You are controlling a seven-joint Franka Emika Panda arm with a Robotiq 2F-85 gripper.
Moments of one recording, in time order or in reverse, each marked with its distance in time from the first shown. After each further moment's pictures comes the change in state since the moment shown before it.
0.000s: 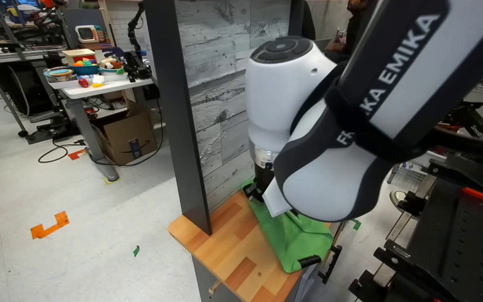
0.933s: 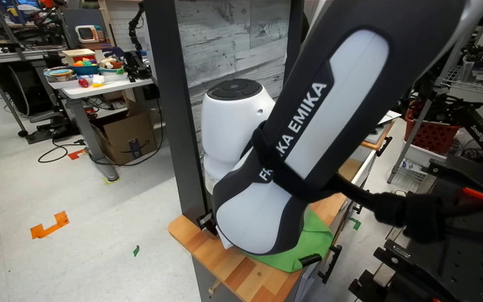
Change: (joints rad) arm -0.181 0.184 0.249 0.324 0.000 -0.034 -0.127
